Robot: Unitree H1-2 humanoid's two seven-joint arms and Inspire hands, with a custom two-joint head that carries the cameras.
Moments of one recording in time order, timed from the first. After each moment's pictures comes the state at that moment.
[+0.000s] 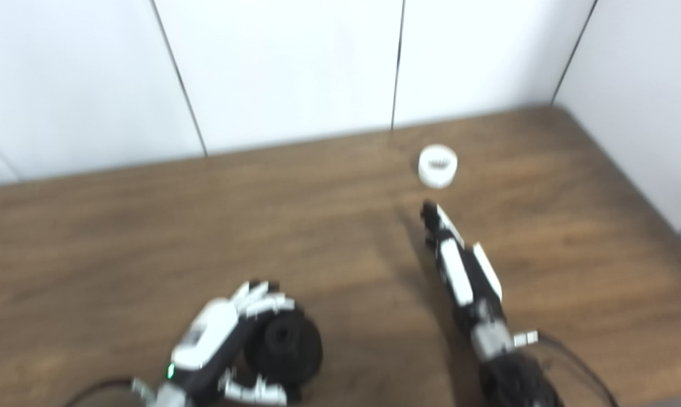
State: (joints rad) left arm 0.05 0.23 -0.47 -0.22 0.71 -0.08 -0.19; right arm 0.23 -0.15 -0.08 -0.25 0.13 0.04 0.00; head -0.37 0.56
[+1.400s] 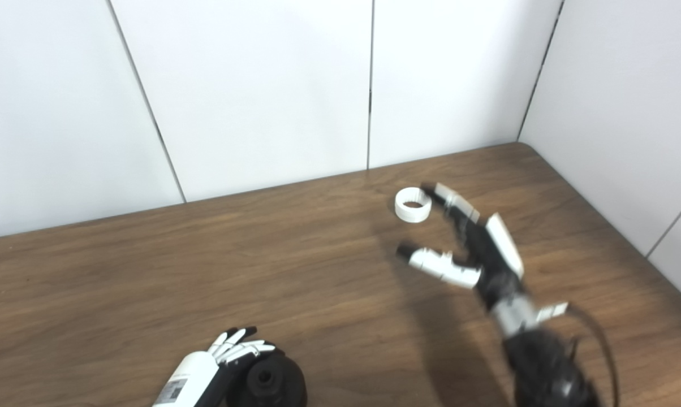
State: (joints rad) left arm 0.08 0.23 -0.48 -0.26 0.75 -0.03 -0.18; right arm 0.05 -0.32 -0.19 -0.49 -0.07 0.27 -0.01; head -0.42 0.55
